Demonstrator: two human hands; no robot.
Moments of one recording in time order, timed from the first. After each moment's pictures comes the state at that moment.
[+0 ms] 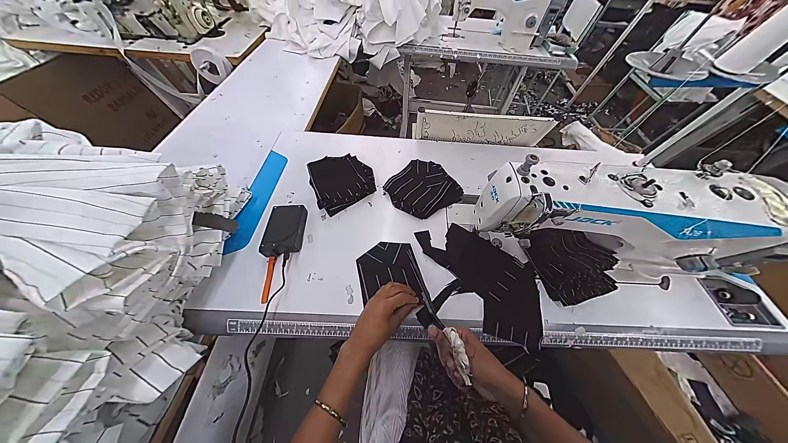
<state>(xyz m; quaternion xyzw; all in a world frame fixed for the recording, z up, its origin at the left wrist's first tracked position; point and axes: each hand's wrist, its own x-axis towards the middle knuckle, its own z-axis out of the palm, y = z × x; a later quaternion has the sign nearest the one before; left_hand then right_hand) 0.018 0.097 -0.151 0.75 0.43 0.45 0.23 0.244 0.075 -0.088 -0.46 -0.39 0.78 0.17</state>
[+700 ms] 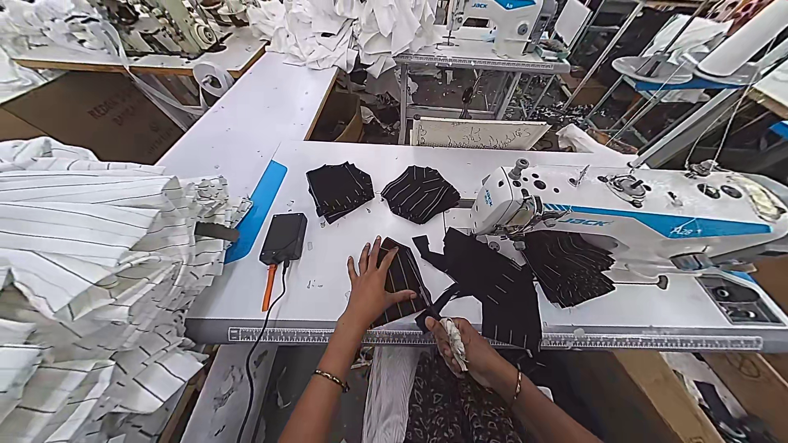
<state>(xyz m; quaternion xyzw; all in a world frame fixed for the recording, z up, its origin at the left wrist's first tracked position) 0.004 0.142 -0.116 0.69 0.68 0.15 0.21 0.238 0.094 -0.083 -0.48 -0.37 0.78 0.17</state>
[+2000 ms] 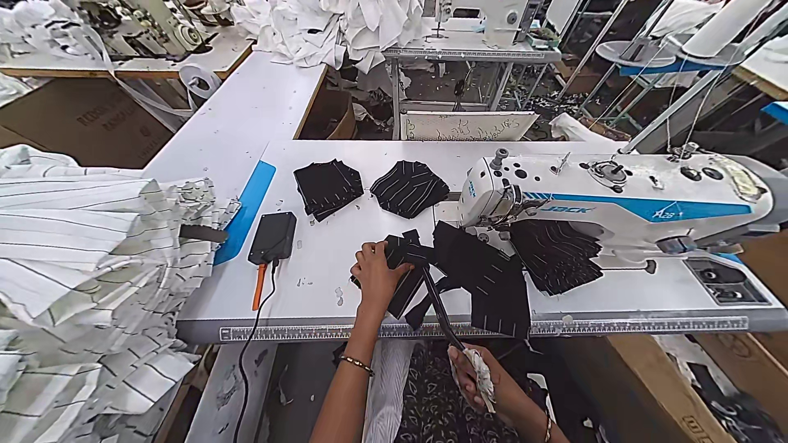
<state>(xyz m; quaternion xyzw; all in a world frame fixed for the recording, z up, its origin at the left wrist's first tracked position) 0.053 0.161 -0.090 0.53 0.78 0.21 0.26 0.295 0.039 -0.104 -0.40 -0.33 0.82 0.24</state>
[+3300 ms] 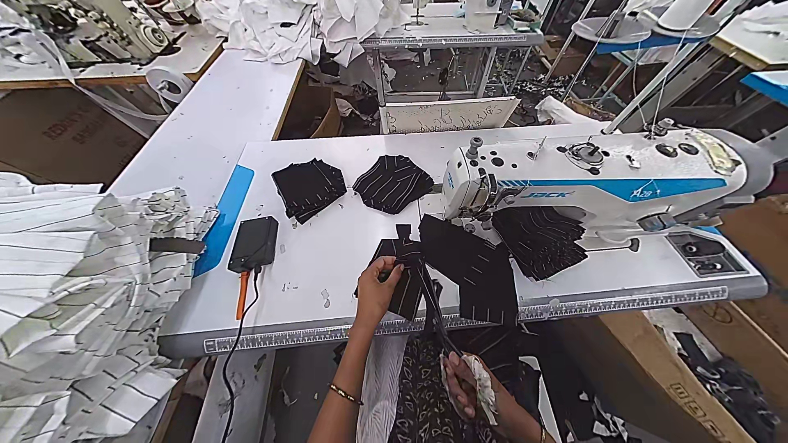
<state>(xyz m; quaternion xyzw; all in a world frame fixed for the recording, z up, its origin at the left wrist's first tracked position) 0.069 0.132 -0.108 0.50 0.64 0.42 0.40 0.298 0.010 -0.112 -0.34 -0.27 0.85 0.29</state>
